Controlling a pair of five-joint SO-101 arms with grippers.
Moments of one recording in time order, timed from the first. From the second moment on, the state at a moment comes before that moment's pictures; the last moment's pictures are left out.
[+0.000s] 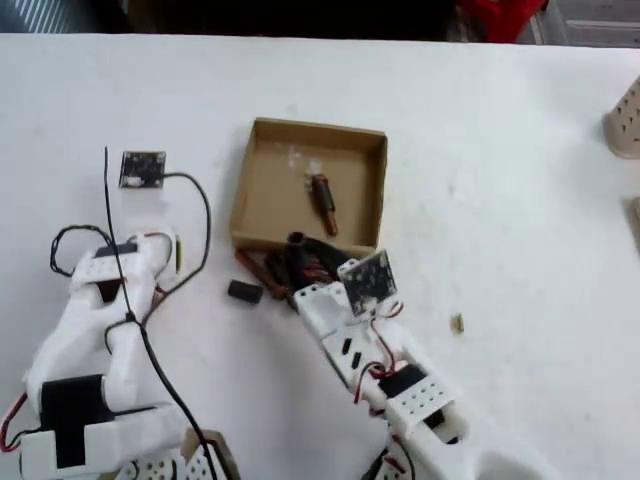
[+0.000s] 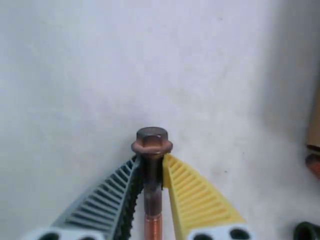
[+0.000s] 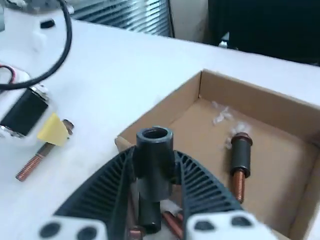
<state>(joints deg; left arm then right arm) -15.4 -9.4 54.0 27.6 -3.0 -36.2 -46.6 94.5 -28.2 -1.7</state>
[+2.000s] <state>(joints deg) -15.4 -9.5 61.4 11.1 -3.0 -45.0 14.0 93.5 -91.6 -1.7</state>
